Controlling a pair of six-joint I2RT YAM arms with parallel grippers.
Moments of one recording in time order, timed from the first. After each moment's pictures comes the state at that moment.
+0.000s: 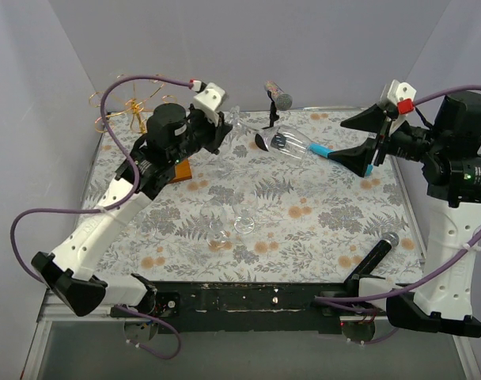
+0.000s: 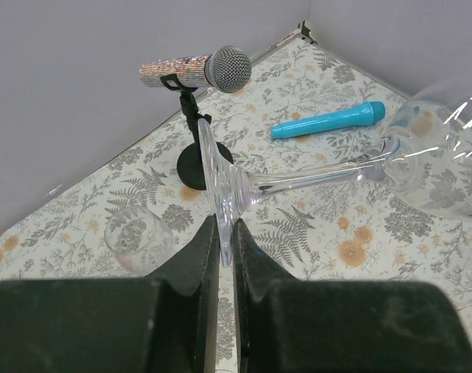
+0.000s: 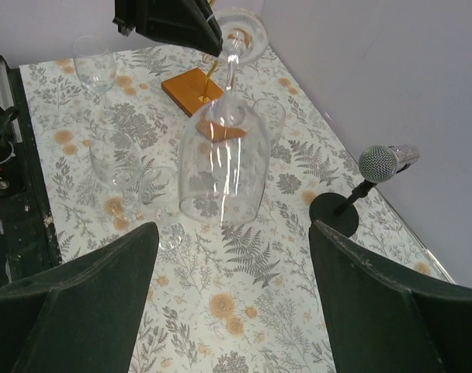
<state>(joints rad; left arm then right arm) -0.61 1.29 1.51 -0.35 0.09 0.05 -0.05 1.16 1.85 -1.05 -1.15 -0.52</state>
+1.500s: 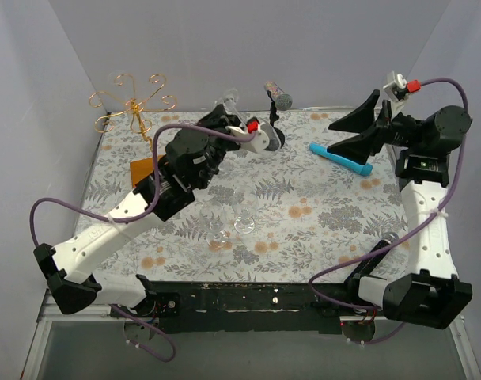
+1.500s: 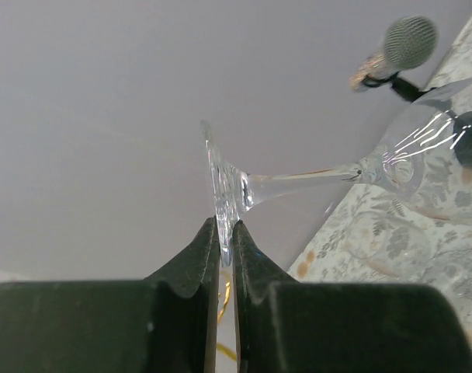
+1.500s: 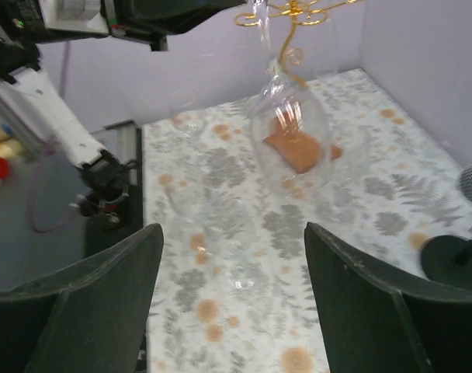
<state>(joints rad) -0.95 1.28 1.42 -0.08 -0.50 1.04 -0.15 1.18 1.36 0.07 -1.51 0.36</state>
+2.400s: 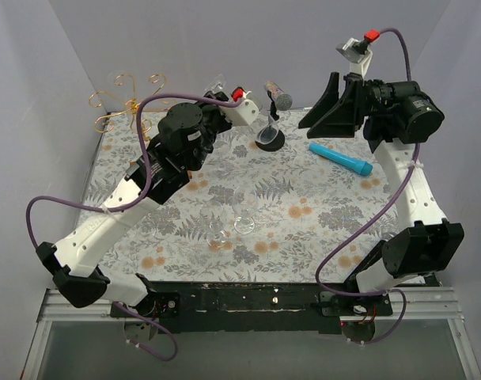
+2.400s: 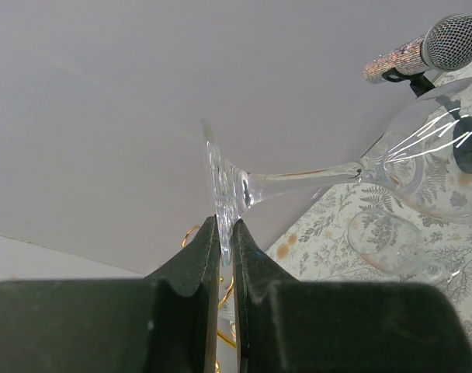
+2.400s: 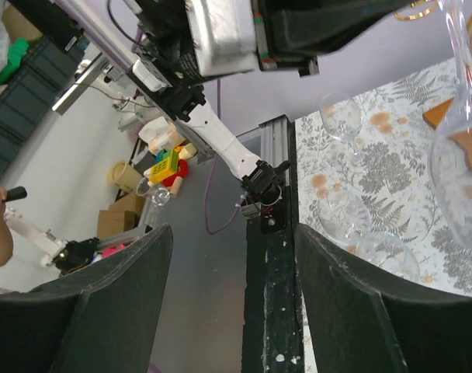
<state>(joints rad) -0.84 1.37 1.67 -0.27 -0.53 0.88 0.12 1.51 1.57 1.23 -1.57 1.89</state>
